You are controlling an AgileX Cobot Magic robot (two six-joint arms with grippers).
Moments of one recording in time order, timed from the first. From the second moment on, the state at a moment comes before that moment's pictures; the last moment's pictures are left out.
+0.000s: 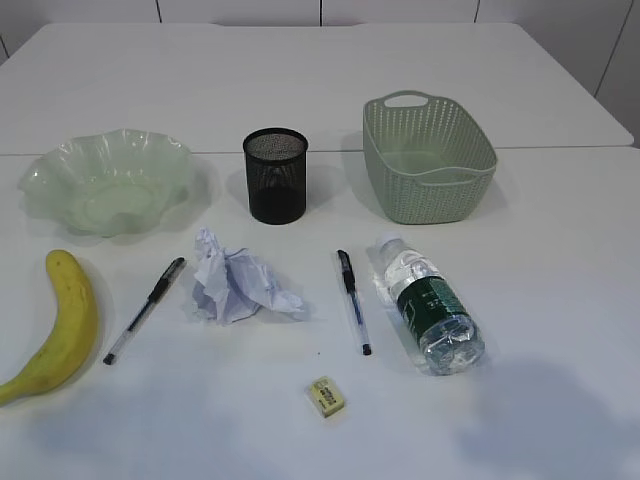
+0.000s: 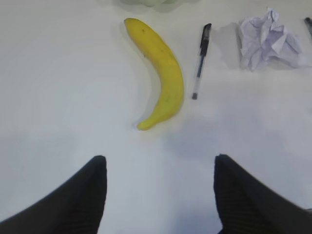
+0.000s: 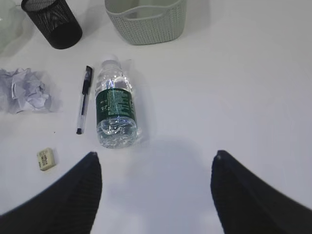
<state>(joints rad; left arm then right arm) -0.01 0.61 -0.71 -0.13 1.03 0.01 -0.01 0.58 -0.61 0.27 0.80 -0.13</state>
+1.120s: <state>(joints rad) -0.07 1.49 -0.88 -0.24 0.71 -0.13 0.02 0.80 -0.61 0.30 0.78 -0.13</state>
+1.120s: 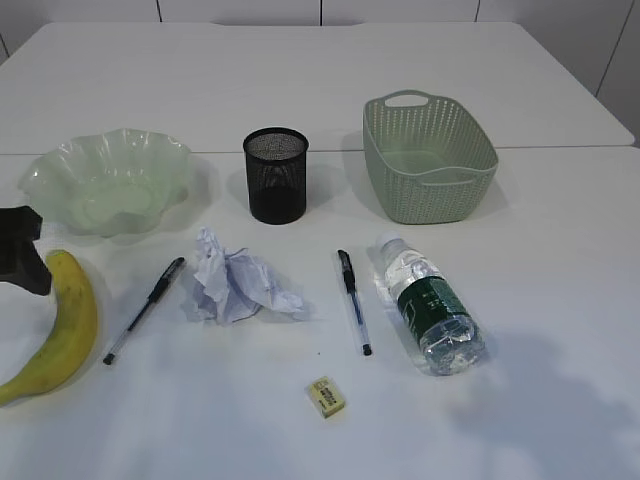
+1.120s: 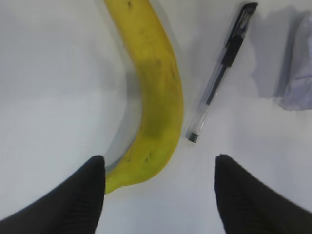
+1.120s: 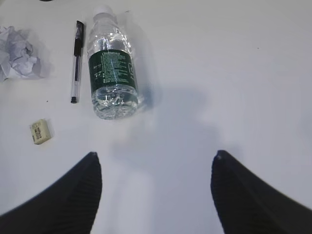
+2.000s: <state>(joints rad) -0.16 1.79 -0.94 -0.08 0.55 -0.34 0.02 0.82 -0.61 0.29 0.77 -0.13</state>
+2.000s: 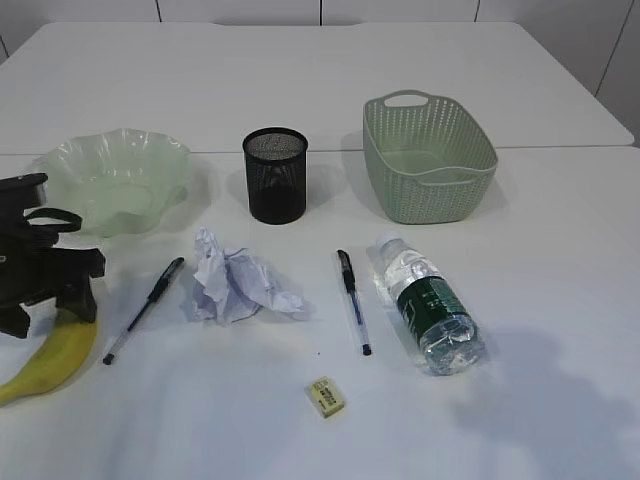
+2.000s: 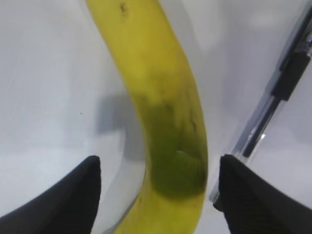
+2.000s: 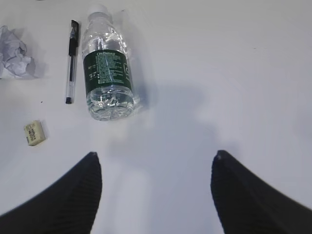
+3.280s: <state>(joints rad) -0.16 1.85 -0.95 -0.06 0.52 -0.34 0.02 0.82 -0.61 0.29 0.77 -0.13</state>
